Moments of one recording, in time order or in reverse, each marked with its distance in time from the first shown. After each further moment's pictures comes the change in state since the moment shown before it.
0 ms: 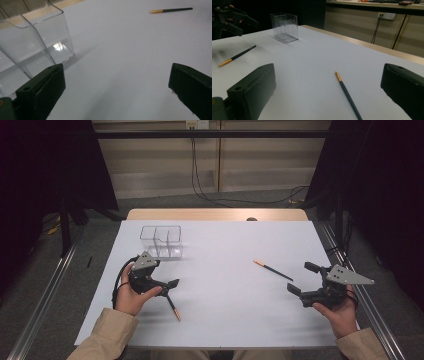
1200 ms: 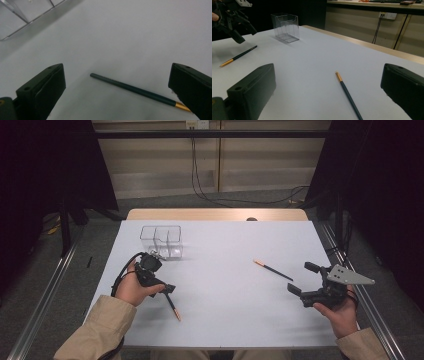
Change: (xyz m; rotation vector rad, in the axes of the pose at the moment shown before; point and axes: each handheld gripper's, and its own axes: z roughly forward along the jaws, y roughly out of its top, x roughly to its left) left arm 0.001 0.023 0.013 0.498 0.052 -0.120; right arm -0.001 0.000 -0.001 0.001 0.008 0.005
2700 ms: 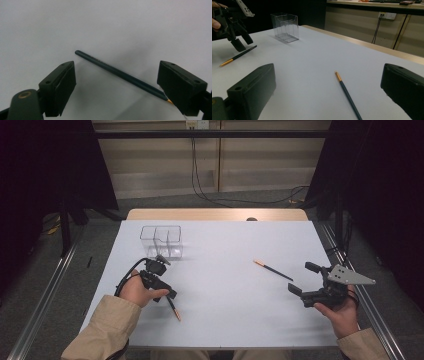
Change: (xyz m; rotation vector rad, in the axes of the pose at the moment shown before) left arm -0.010 -0.001 0.018 0.159 0.001 -0.150; right arm -0.001 0.000 -0.001 0.000 -0.002 -0.003
